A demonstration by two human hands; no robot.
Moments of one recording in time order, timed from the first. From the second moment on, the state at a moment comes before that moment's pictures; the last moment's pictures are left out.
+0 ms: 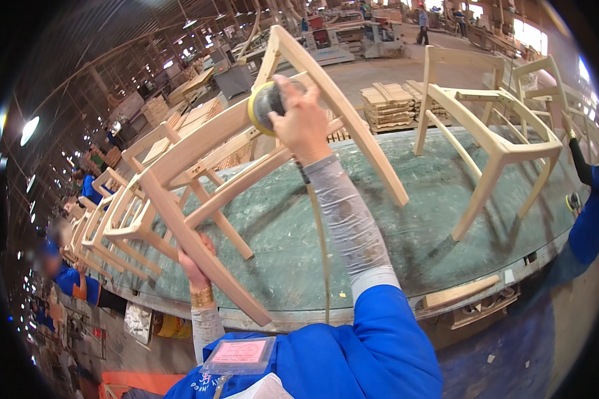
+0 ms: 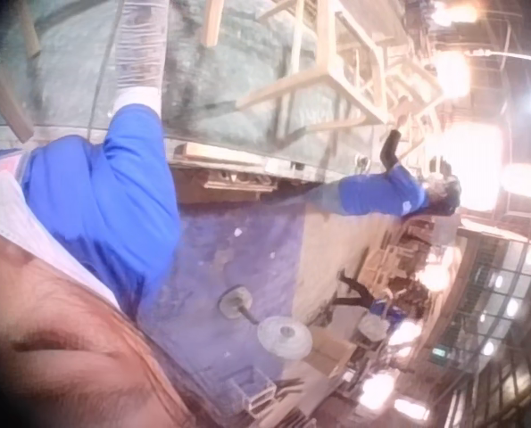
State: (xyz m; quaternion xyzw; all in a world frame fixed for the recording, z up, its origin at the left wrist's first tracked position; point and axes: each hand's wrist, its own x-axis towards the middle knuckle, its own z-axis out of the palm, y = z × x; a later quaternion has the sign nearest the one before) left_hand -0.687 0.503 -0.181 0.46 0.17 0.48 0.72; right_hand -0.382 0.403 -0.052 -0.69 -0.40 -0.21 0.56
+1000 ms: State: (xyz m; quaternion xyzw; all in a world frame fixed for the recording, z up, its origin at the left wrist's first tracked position) left_hand -0.687 0.613 -0.154 0.47 0.16 0.46 0.74; right_hand -0.431 0.254 -0.429 -0.92 -0.27 0.12 0.26
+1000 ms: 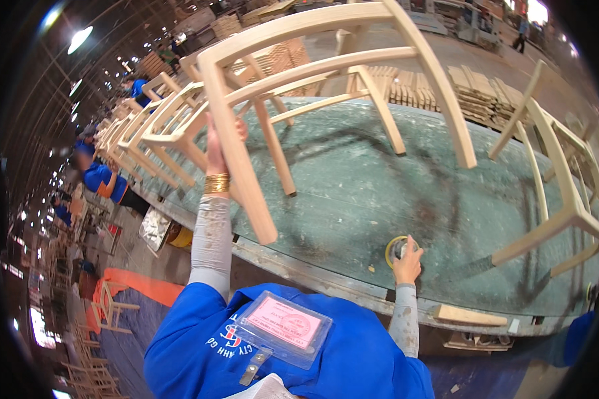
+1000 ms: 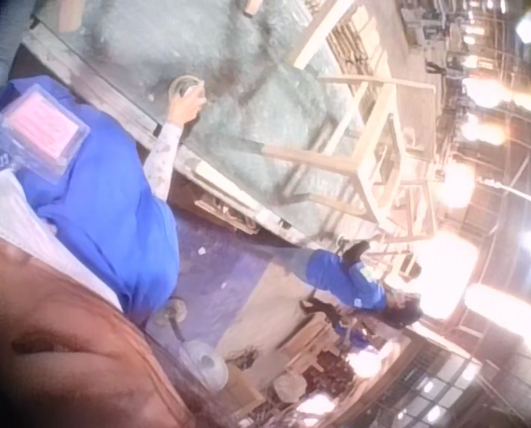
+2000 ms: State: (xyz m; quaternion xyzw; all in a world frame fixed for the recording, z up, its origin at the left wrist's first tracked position) left_hand -0.680 0.625 -0.149 0.56 0.10 0.42 0.71; right_hand -0.483 0.308 -0.428 -0.98 -0.09 0.02 0.18
